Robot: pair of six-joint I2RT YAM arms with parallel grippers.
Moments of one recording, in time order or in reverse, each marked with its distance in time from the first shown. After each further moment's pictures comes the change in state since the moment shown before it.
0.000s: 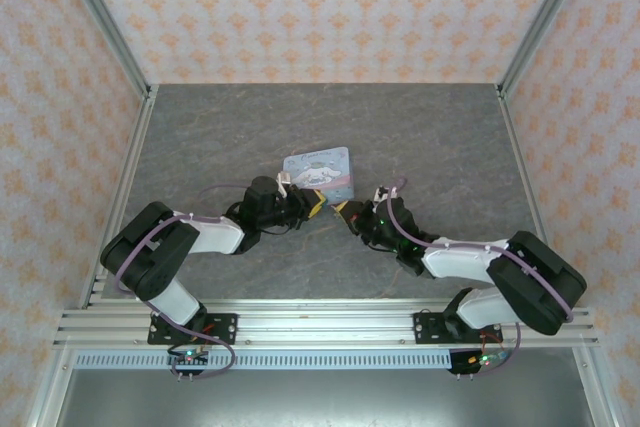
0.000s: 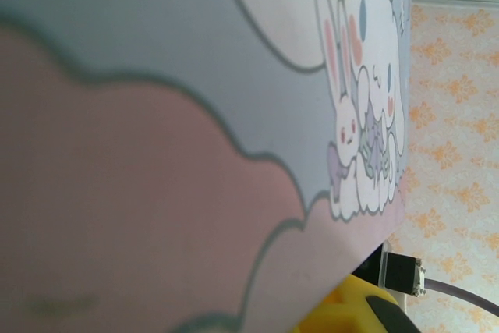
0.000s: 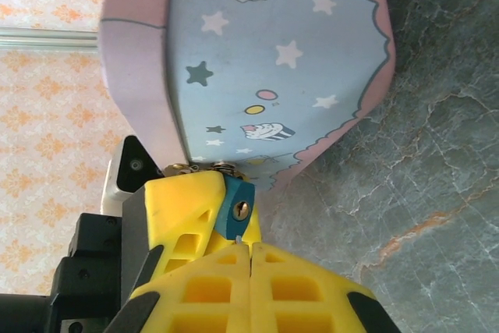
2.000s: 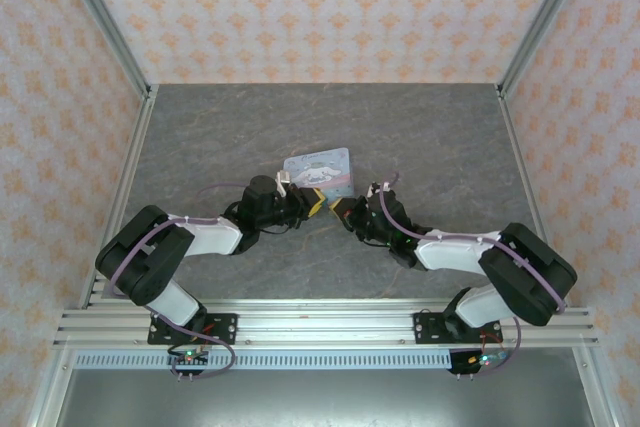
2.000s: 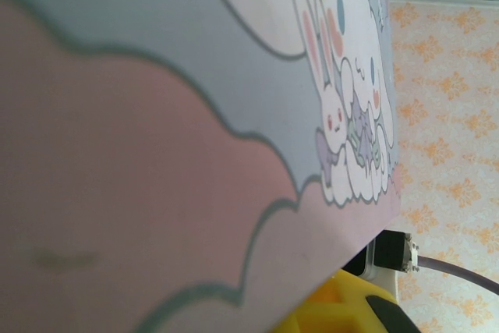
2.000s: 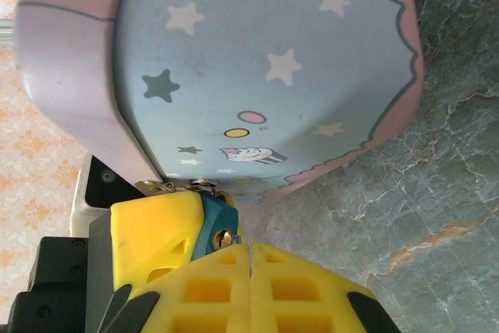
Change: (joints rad) left arm 0.000 -0.033 0.000 -0.024 0.000 -0.002; right arm 0.000 0.062 0.083 -0.060 -0.023 -0.009
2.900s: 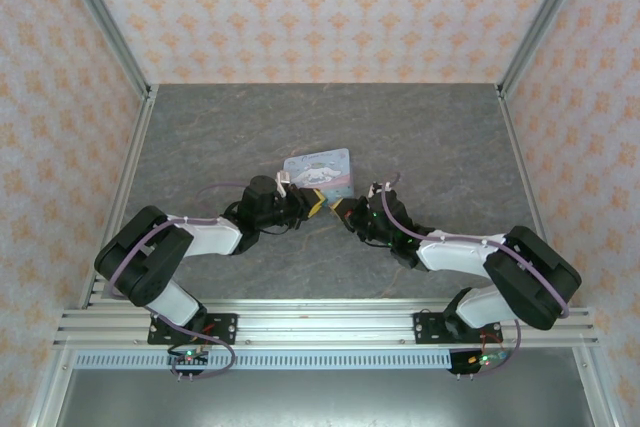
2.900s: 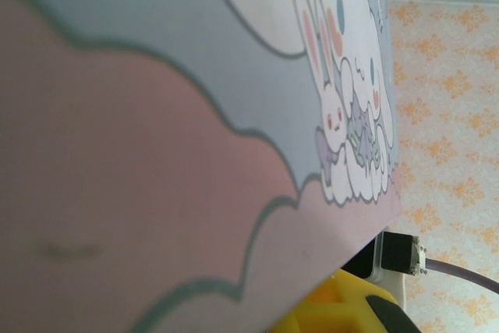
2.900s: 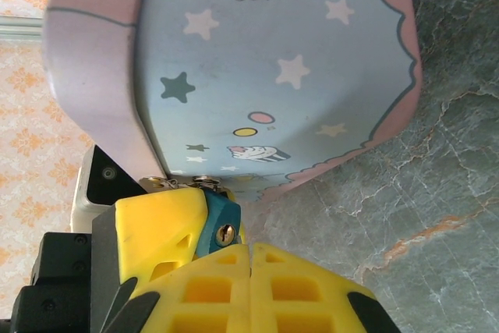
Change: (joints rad) left arm 0.000 -0.010 0.000 -0.015 0.000 0.007; right arm 0.000 -0.026 0.001 -0.034 0.000 -0.009
